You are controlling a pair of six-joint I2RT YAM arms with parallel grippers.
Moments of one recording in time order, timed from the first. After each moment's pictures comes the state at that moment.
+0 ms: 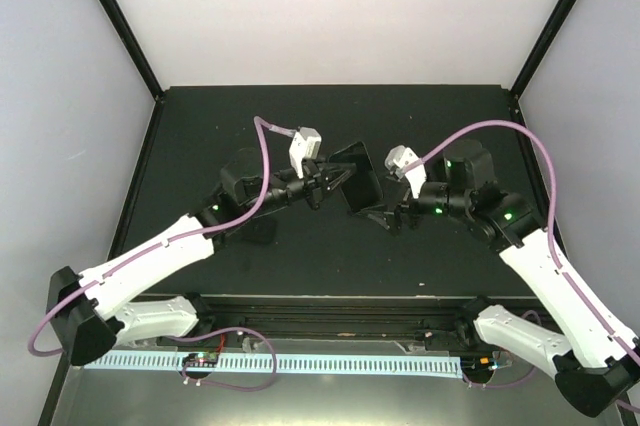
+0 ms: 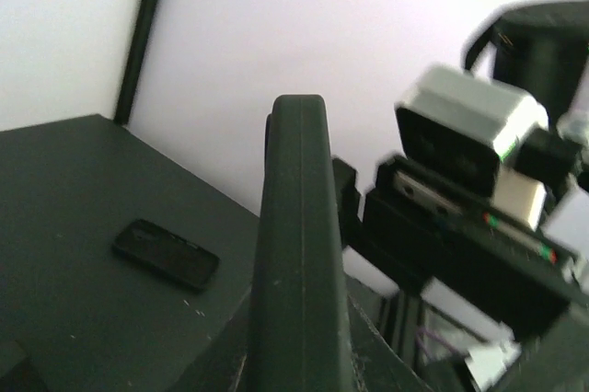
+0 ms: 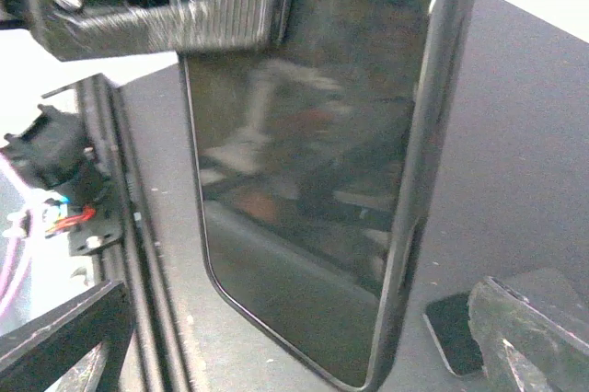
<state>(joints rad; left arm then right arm) -0.82 1.14 0.94 0.20 0.32 -0.46 0.54 0.95 1.07 -0.68 -0.55 -0.17</state>
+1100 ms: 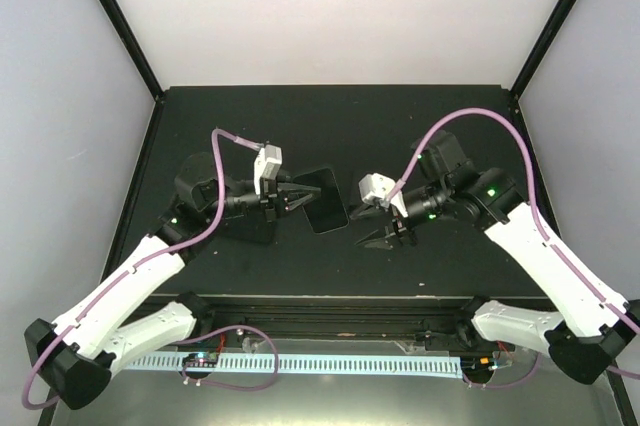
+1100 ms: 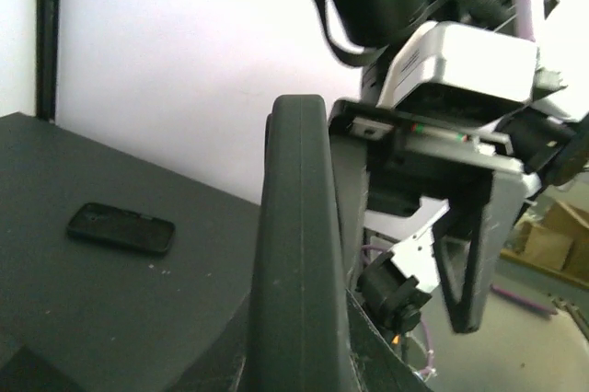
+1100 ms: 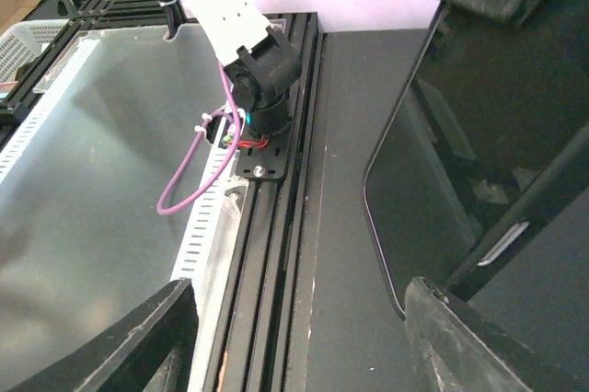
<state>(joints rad) -0.60 0.90 0.85 0.01 0.80 -0.29 0.65 1.11 1.29 -1.03 -0.91 -0.61</state>
